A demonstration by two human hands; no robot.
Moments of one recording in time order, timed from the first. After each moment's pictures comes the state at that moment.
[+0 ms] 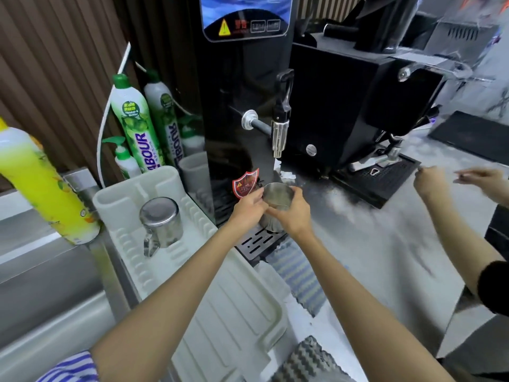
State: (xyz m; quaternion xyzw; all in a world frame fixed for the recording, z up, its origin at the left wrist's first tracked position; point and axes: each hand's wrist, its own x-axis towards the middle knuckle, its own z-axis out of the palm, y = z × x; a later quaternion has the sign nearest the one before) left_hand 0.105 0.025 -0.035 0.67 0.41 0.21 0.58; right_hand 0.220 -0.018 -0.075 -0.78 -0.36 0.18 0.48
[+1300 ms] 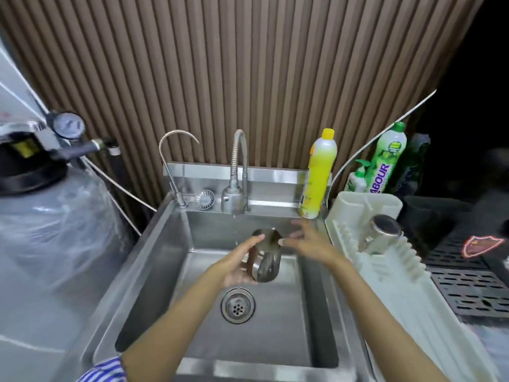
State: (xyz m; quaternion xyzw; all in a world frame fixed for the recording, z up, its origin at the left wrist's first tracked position) left_hand -0.344 -0.076 -0.042 0.27 0.57 0.37 0.69; right_hand -0.170 -0.032 0.001 -0.56 -0.66 0.47 0.19
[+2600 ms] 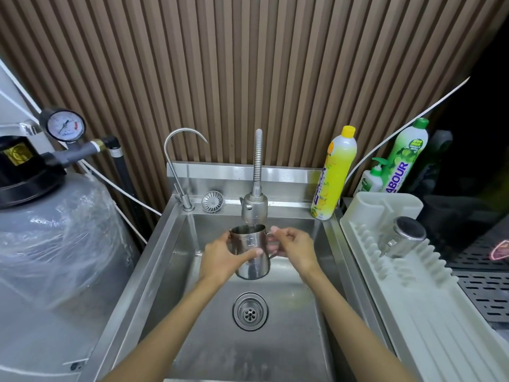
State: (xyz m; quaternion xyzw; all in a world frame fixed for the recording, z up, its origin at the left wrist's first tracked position) left_hand -0.417 -0.074 -0.049 0.52 0.72 0.38 0.25; right_hand -0.257 -0.025 -0.039 -0.54 -0.54 0.51 0.41
